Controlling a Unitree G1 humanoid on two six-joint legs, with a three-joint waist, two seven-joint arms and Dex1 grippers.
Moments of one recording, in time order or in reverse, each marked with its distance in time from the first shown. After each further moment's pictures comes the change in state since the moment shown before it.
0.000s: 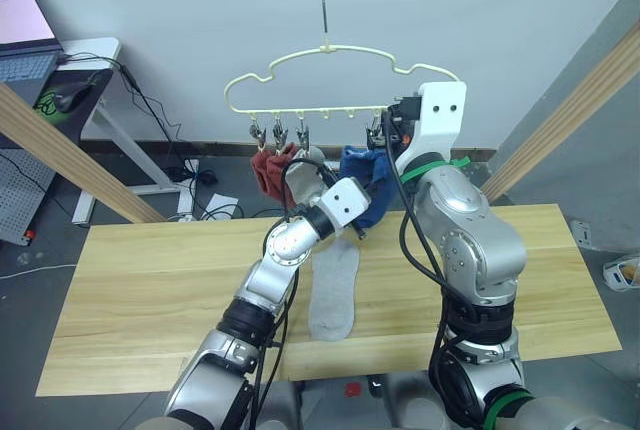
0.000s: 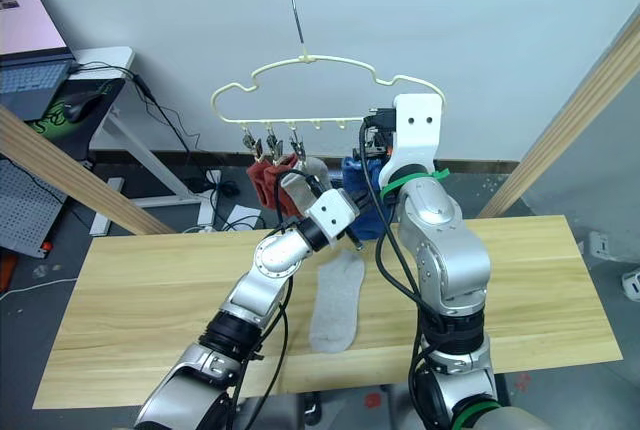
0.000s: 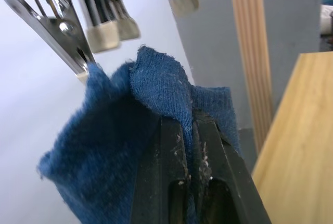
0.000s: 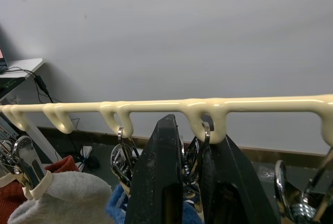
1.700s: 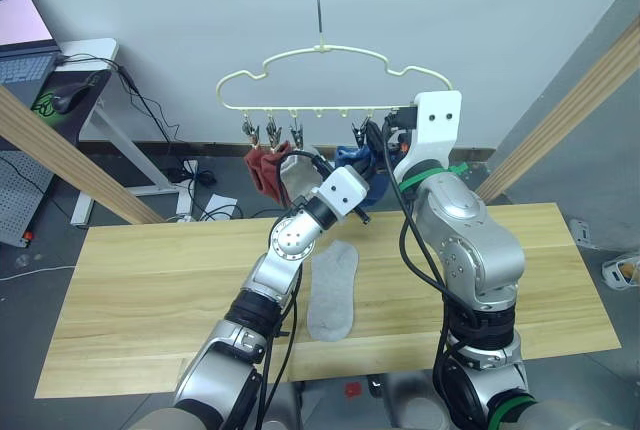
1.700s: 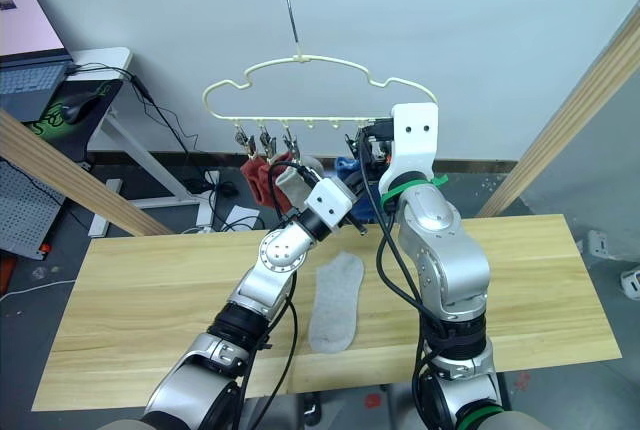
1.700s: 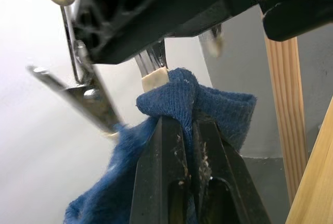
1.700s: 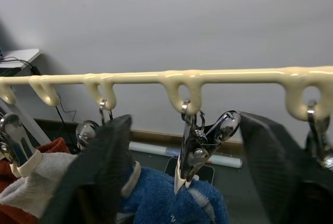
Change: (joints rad) left arm -0.038 -0.021 0.022 0.089 -0.014 -0.129 0.081; right arm 0.034 -0.009 0.018 -0.001 0.000 -0.007 -0.006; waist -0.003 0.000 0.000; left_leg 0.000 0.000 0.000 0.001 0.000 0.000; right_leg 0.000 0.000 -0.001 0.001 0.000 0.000
